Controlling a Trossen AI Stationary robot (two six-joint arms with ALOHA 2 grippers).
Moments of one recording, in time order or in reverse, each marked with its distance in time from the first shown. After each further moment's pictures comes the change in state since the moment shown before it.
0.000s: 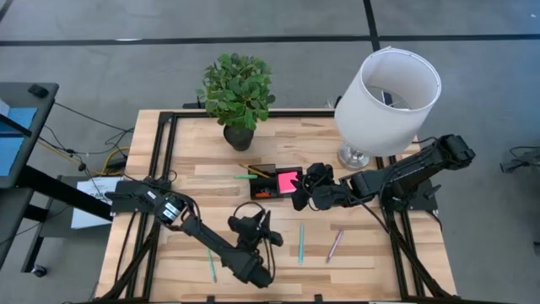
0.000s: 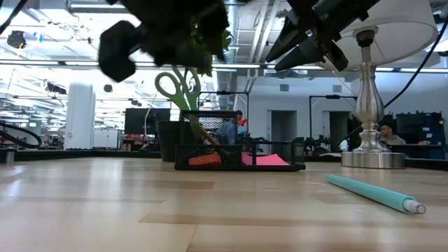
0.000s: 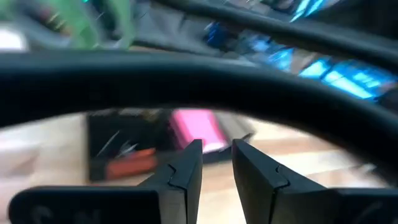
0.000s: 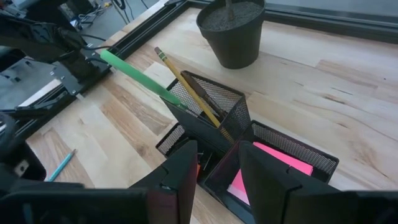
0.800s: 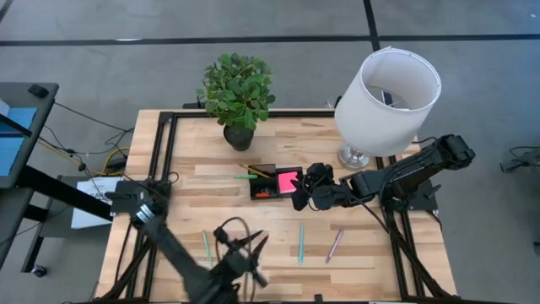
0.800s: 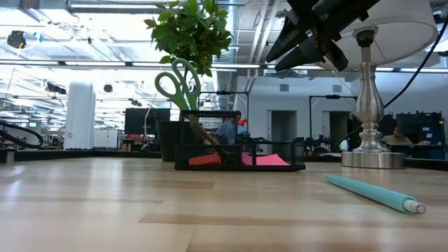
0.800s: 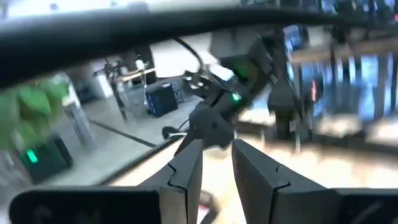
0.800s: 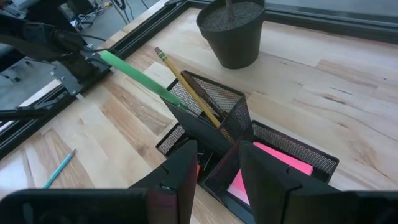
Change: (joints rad) left arm -0.214 -0.152 0.228 -0.001 -0.237 1.009; right arm 0.000 0.000 0.000 0.000 0.000 0.000
